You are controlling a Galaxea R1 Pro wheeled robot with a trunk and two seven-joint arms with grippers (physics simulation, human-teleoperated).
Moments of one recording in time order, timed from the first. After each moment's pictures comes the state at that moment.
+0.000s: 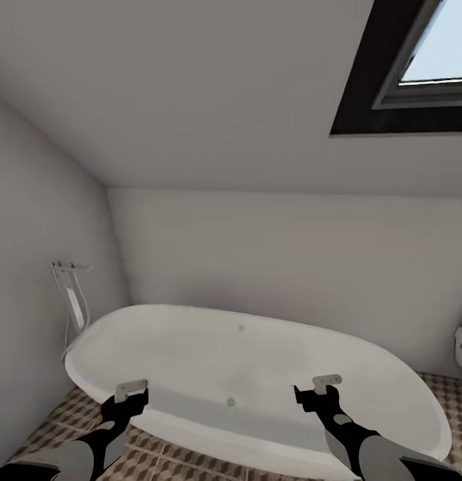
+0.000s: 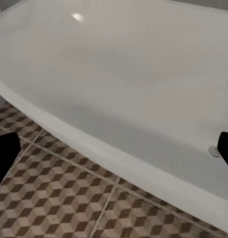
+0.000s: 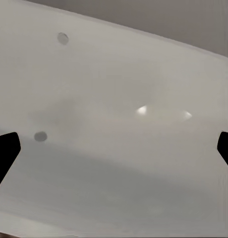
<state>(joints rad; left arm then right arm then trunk) -0.70 0.06 -0.13 0.04 0.27 -0.38 0.11 -0.71 -0.03 -0.16 0.01 0.27 -0.36 -0.03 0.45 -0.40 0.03</state>
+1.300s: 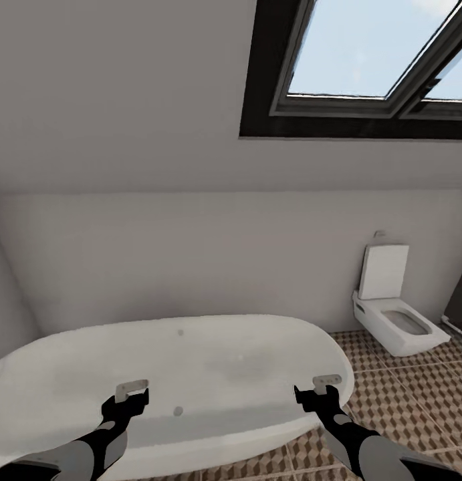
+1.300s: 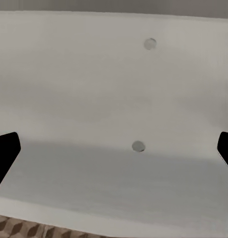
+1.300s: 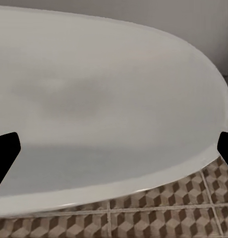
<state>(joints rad) -0.70 0.06 -0.13 0.04 0.27 -0.38 0.10 -0.71 -0.03 -0.16 0.01 0.27 -0.36 -0.03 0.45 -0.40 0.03</state>
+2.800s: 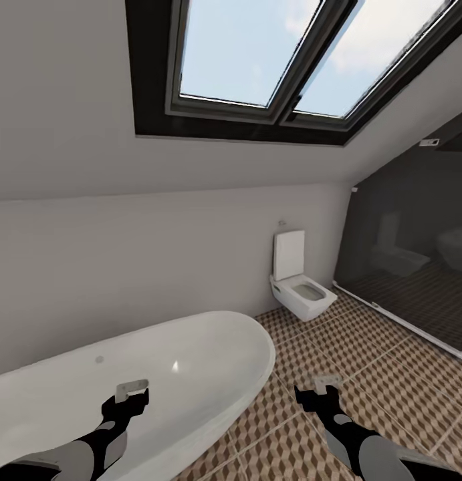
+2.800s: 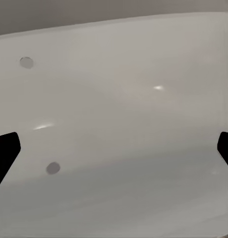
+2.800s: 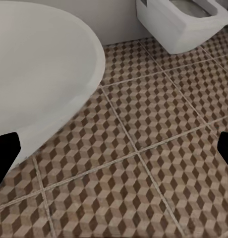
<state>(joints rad) -0.70 0.06 -0.13 0.04 0.27 -0.38 0.10 -0.71 -0.03 -0.16 0.01 0.27 -0.36 -0.03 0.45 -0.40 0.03</state>
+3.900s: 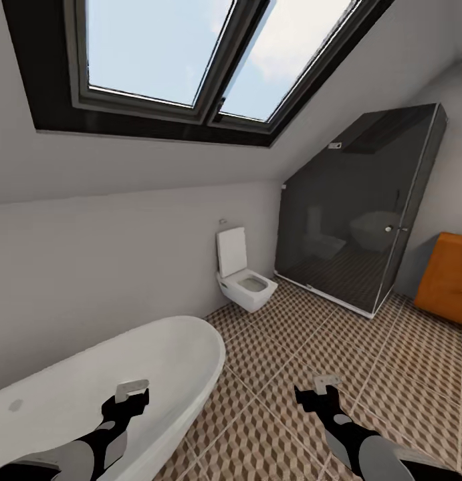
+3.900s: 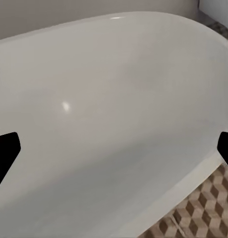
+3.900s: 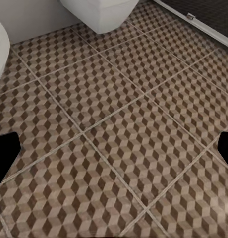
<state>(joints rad) -0.70 0.06 -0.13 0.04 0.27 -0.37 0.10 -0.71 -0.03 -0.16 0.01 0.27 -0.36 -0.03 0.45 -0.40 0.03</state>
